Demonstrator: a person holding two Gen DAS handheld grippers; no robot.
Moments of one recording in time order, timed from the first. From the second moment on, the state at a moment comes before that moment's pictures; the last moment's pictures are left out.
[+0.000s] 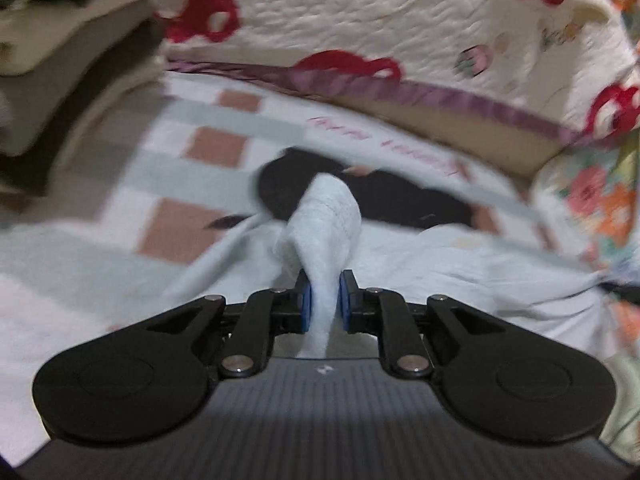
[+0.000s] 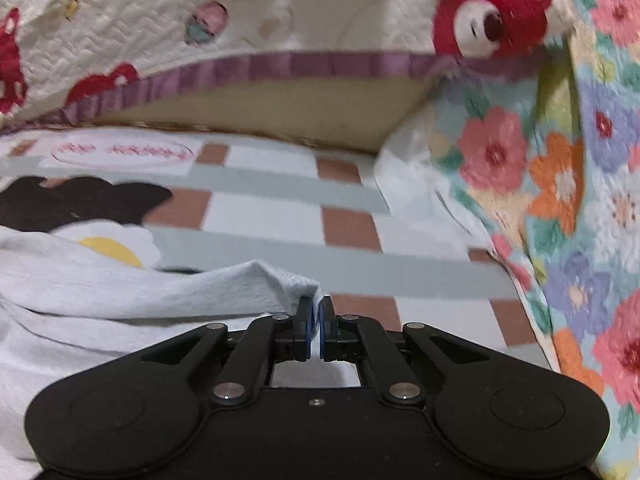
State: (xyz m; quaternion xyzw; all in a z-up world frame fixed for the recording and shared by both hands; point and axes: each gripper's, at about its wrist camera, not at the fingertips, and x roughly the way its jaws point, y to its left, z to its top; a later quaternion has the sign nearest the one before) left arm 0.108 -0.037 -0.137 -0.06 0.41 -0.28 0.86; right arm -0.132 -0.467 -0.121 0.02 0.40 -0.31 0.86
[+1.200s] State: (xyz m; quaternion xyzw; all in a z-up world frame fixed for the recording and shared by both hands) left arm 0.129 -0.093 -0.143 -0.02 0.47 -0.21 0.86; right arm -0.124 -0.423 -0.165 -0.07 0.41 -0.21 0.88
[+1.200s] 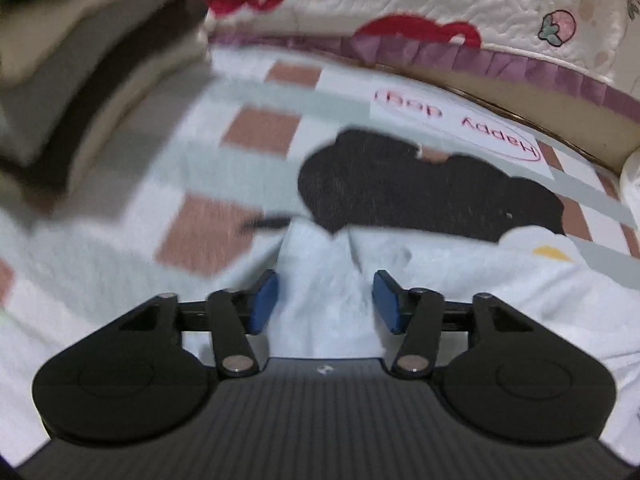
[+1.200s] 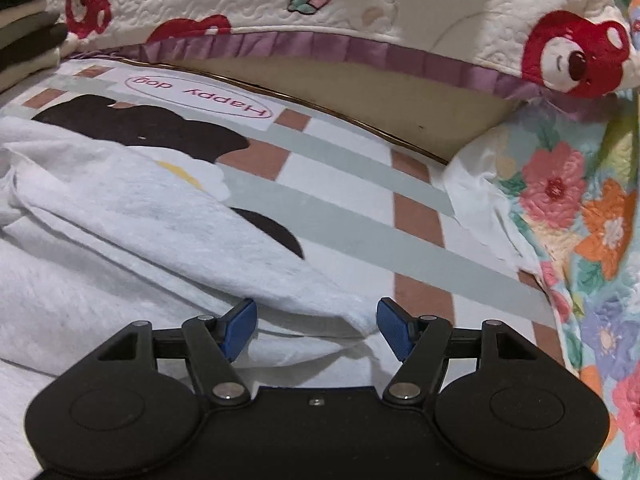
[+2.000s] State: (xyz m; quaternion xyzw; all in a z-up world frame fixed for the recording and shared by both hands) left arm 0.015 0.001 -0.080 -0.15 0.46 -0.27 0.83; right arm -0.122 -0.451 -0.149 0.03 0.34 -0.25 0.90
